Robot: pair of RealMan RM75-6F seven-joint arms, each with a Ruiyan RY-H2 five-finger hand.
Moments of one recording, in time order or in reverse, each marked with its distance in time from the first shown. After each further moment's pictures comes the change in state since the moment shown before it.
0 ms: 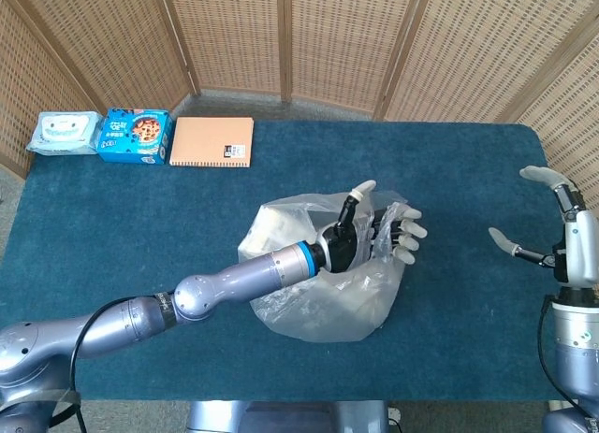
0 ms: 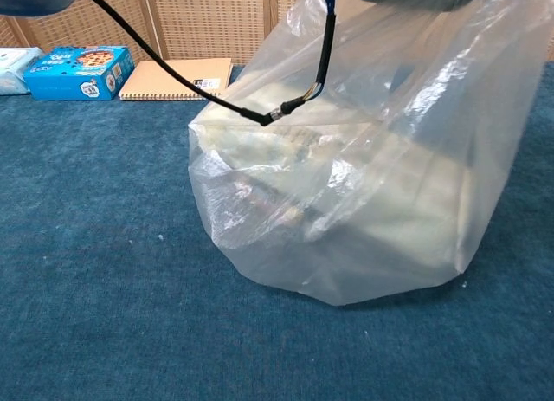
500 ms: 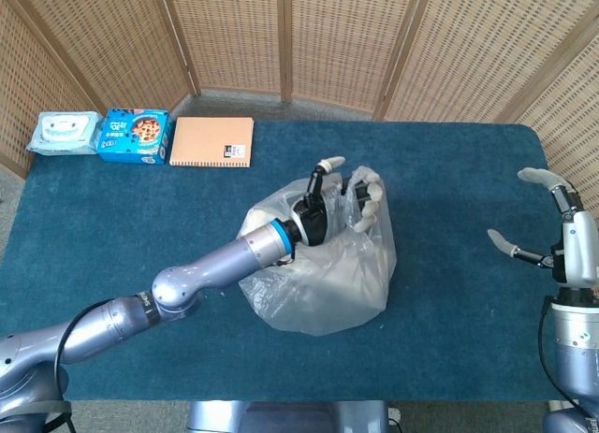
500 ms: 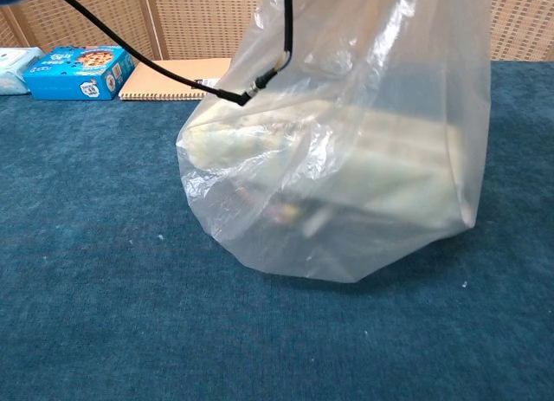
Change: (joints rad) left arm 0.104 0.010 -0.090 -0.022 -0.019 0.051 0.000; right arm 0.002 -0.003 -0.006 0.011 -0.006 -0.008 -0.001
